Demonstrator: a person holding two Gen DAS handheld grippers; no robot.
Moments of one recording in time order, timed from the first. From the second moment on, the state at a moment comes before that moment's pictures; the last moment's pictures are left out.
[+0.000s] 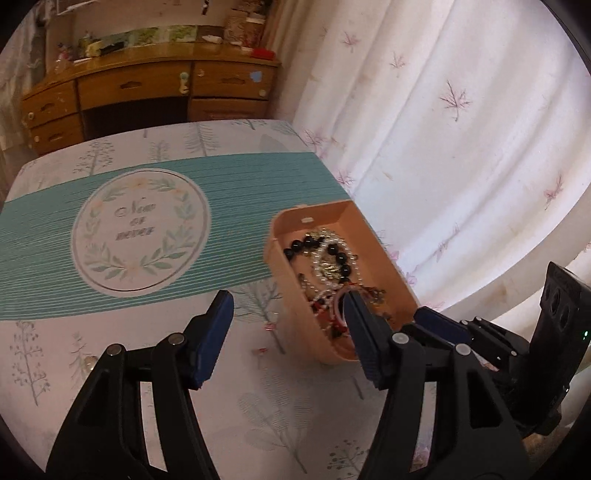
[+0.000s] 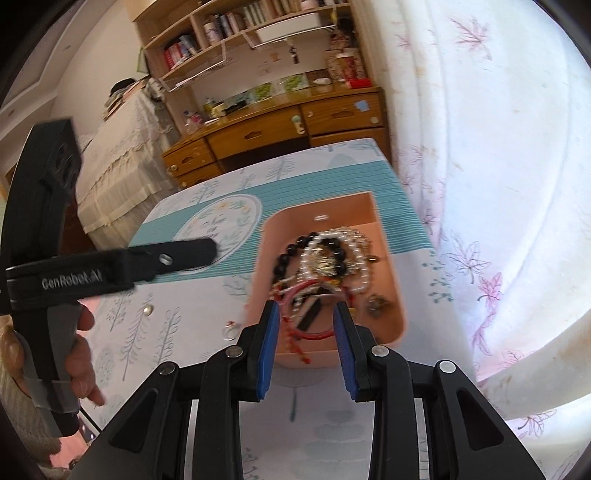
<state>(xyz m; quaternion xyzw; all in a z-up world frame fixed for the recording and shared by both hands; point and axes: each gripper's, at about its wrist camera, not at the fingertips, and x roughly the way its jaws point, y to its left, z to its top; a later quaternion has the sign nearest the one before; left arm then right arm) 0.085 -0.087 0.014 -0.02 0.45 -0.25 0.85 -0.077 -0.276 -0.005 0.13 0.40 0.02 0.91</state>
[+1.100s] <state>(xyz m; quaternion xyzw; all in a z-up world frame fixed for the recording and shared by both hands) 0.075 0.083 -0.055 -0.02 0.52 -0.08 0.85 0.011 -0.134 -0.079 0.03 0.49 0.05 0.87</state>
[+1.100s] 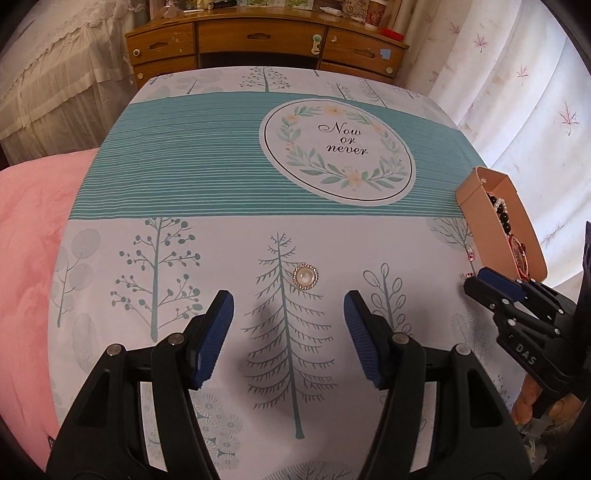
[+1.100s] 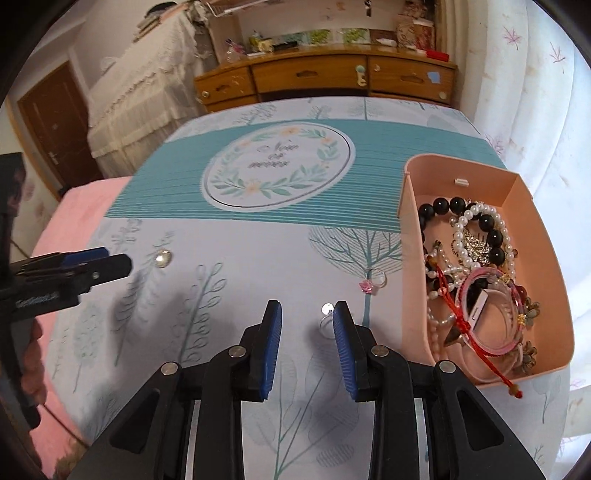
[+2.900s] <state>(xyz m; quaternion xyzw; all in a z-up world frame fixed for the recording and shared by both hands) 0.156 -0.181 0.004 0.04 0.50 -0.30 0.81 -0.037 -0.344 0.034 0.18 0.36 -0.03 0.91</state>
